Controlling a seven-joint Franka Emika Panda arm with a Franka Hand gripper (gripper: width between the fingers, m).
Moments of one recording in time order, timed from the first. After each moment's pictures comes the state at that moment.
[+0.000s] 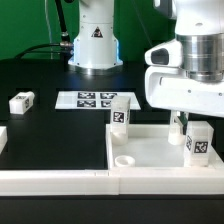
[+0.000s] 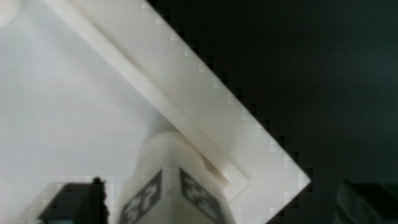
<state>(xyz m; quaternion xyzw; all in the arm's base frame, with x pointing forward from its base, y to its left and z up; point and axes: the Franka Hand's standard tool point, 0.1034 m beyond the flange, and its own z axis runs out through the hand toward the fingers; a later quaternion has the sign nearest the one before) 0.676 0.120 0.070 -0.94 0.34 0.01 0.09</state>
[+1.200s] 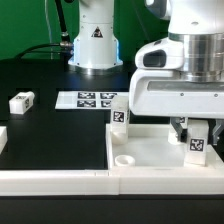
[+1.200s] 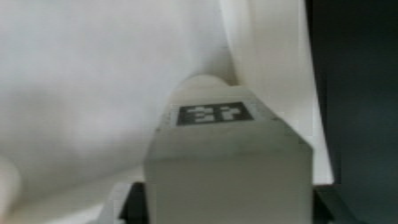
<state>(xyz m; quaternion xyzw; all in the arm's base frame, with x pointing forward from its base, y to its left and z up) 0.682 0.098 0.068 -0.97 0.25 -0.01 0.05</state>
